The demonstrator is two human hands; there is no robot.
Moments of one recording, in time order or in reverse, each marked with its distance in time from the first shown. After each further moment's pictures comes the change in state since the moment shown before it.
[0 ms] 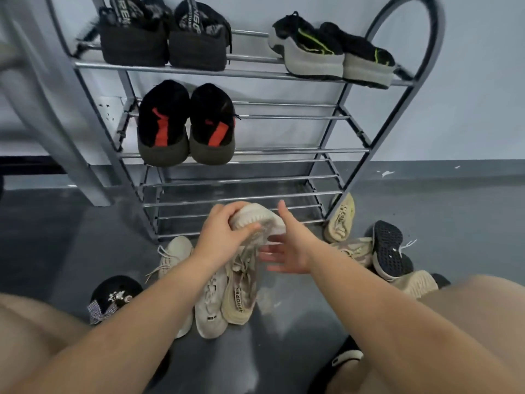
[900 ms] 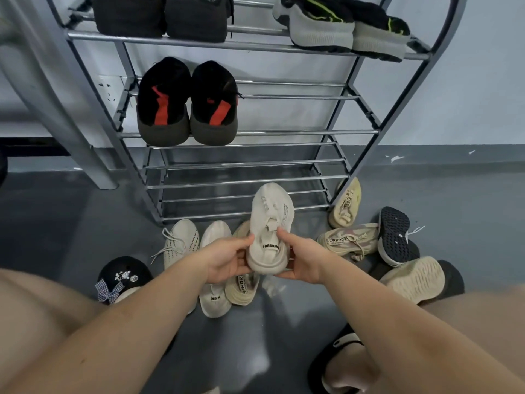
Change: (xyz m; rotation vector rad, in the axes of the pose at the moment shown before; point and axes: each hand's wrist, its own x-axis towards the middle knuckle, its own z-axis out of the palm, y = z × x) left_hand -0.020 -0.051 0.024 -0.755 -0.529 -0.824; right_hand 0.019 0.055 -0.024 0.055 -0.085 0.021
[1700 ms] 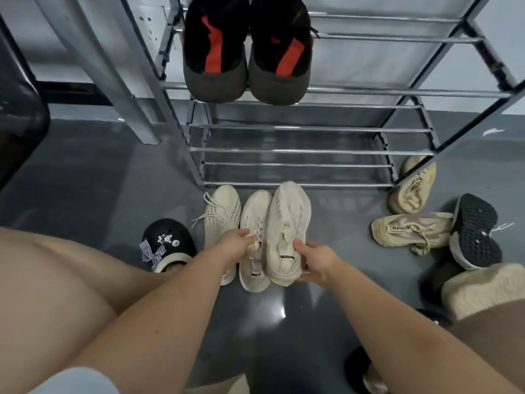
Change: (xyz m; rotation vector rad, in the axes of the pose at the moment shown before) left_hand 0.044 -0.041 -0.108 0.379 0.506 -0.066; right_hand 0.084 0.049 0.044 -0.083 0.102 0.137
